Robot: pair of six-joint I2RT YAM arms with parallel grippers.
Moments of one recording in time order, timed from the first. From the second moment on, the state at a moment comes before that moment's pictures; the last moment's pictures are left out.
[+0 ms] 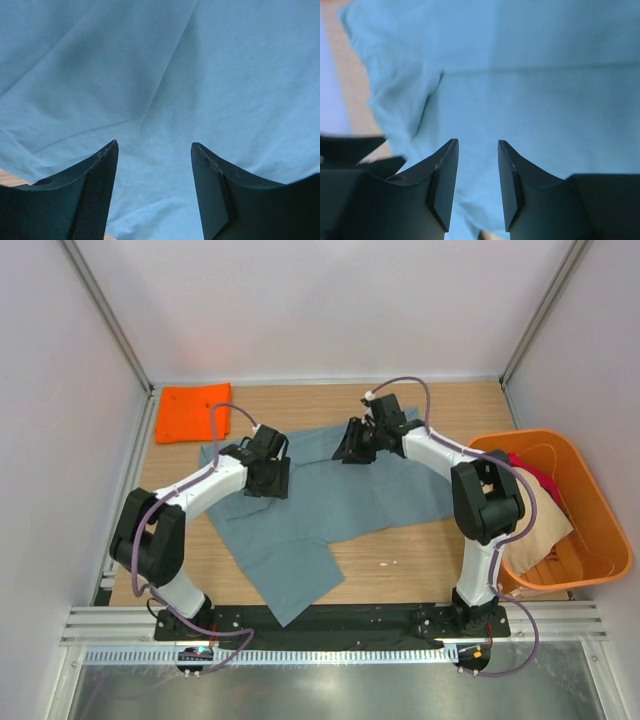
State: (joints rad) left arm -0.49 1.62 1.14 -0.62 -0.13 -0.38; right arm 0.37 1.94 1.42 -0.32 -0.37 0.60
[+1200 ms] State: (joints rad) left arm -0.41 1.87 1.41 -0.72 -0.36 -0.23; right arm 0.55 2.18 1.25 0.48 -0.67 1.22
